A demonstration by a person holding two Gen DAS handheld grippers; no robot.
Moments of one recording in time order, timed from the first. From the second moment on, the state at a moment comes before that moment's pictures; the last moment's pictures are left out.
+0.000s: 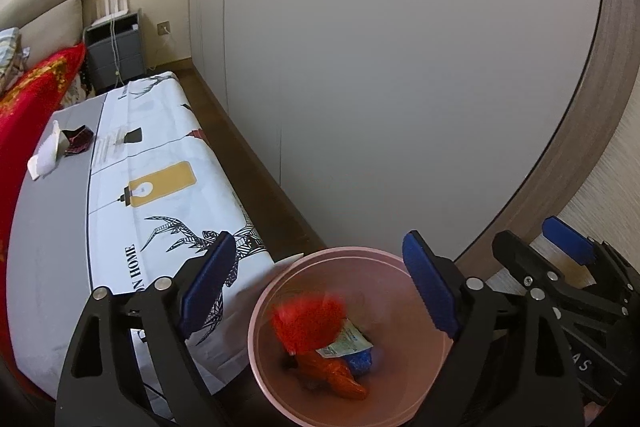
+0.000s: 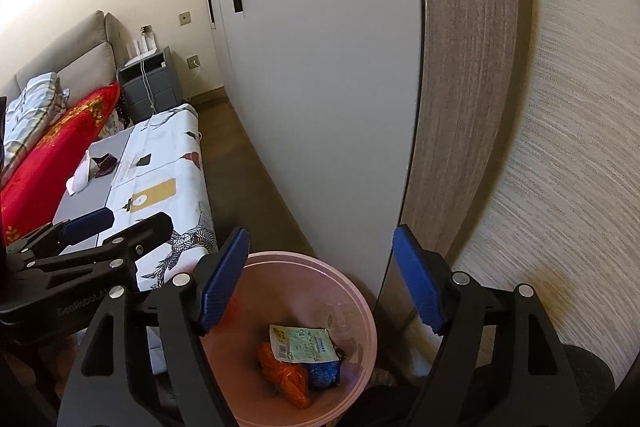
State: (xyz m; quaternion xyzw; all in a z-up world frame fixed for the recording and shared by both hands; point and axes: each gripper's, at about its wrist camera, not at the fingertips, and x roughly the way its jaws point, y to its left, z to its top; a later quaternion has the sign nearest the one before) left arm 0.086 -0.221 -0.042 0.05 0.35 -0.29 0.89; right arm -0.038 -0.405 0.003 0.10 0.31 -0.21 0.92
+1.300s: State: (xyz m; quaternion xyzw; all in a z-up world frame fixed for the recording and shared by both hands) left arm 0.266 0.100 0.039 0.01 0.23 0.05 0.97; right arm 0.242 -0.212 0.057 0.03 0.24 0.05 0.97
